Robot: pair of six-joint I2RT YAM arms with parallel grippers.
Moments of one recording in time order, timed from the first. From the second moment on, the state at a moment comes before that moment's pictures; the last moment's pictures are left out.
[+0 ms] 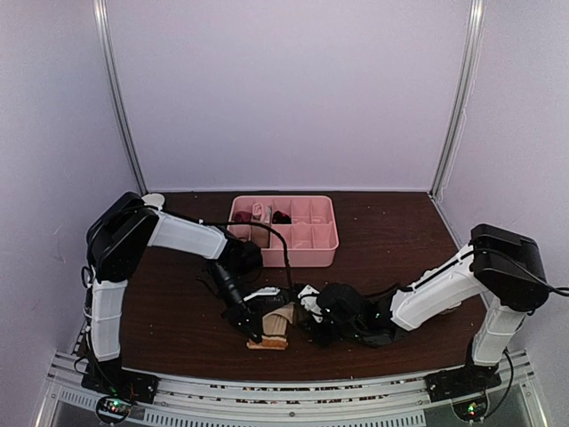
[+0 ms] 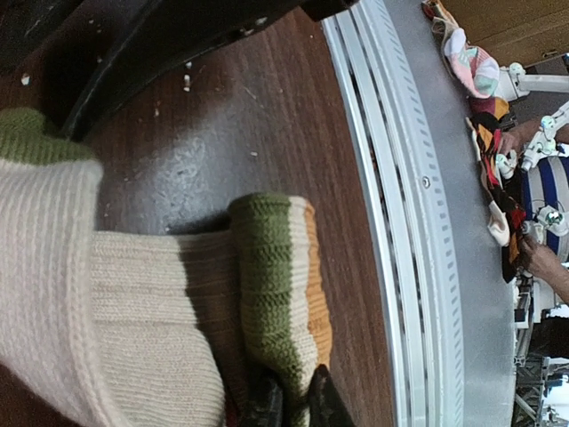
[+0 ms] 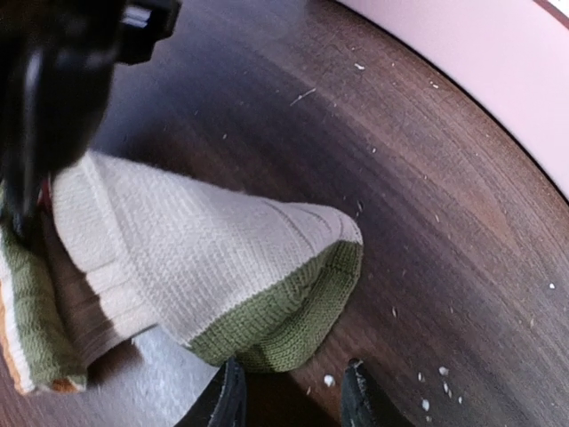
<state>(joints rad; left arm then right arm) -0.79 2.13 1.34 -1.00 0.91 0.90 1.15 1.78 0.70 0.33 0.20 0.16</state>
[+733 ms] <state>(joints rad) -0.79 2.13 1.34 -1.00 0.90 0.92 1.00 1.84 0.61 0.87 0.10 0.52</state>
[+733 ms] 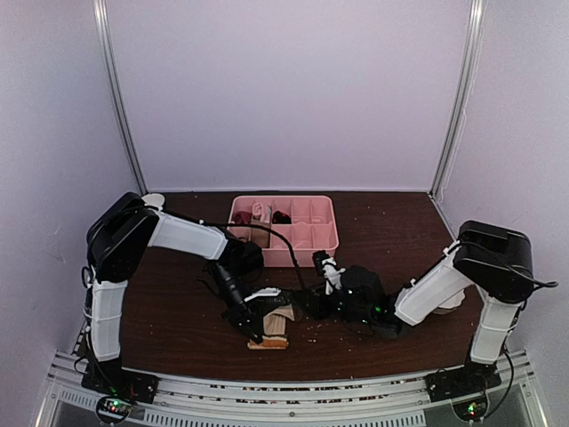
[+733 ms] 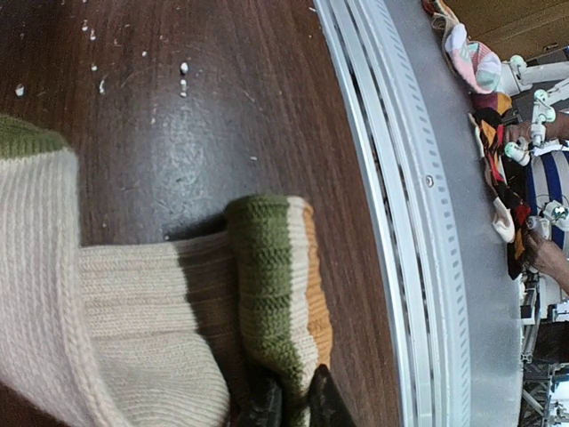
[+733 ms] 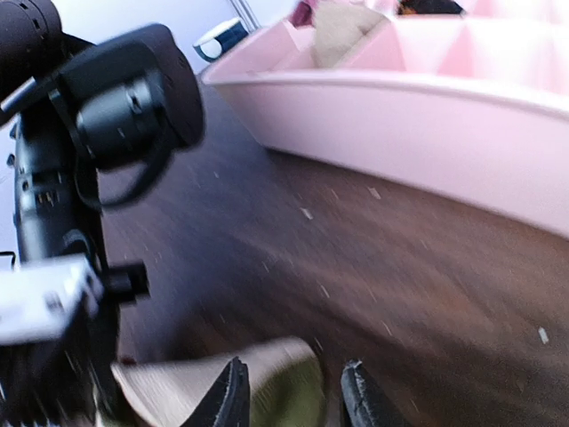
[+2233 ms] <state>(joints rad) -0.79 2.14 1.39 -1.05 0.85 0.97 1.23 1.90 0.69 0.67 0.47 -0.15</state>
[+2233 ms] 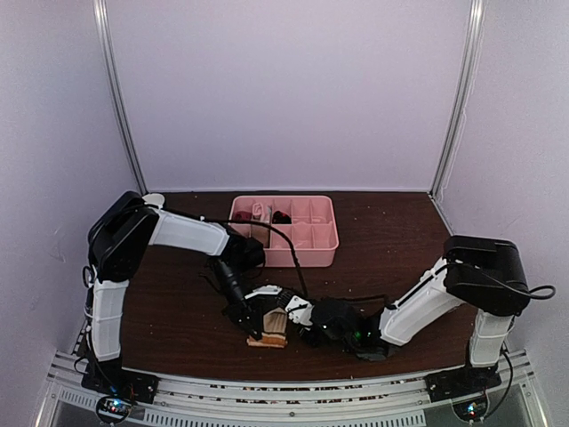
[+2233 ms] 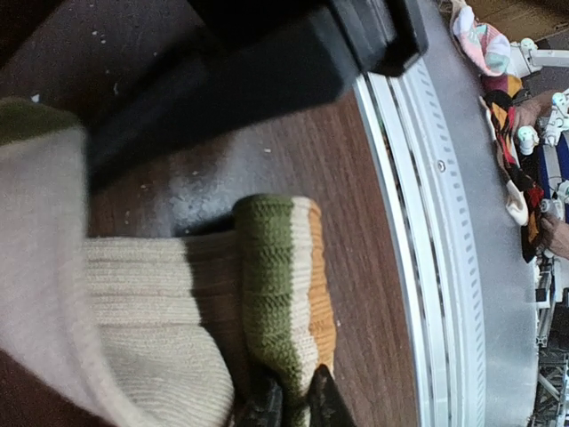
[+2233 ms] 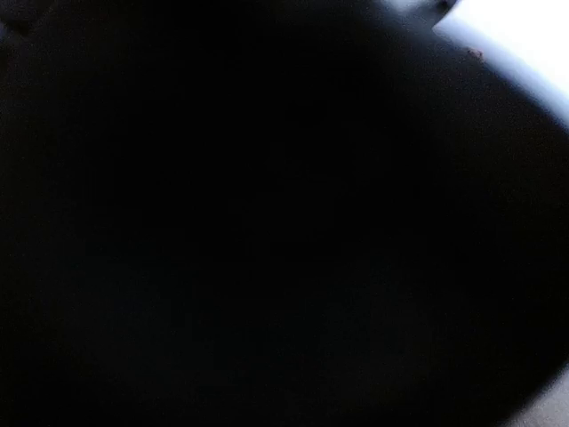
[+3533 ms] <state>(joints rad) -0.83 2.14 1.40 -1.03 0.80 0.99 0.96 1.81 0.76 0.49 0.20 0.31</state>
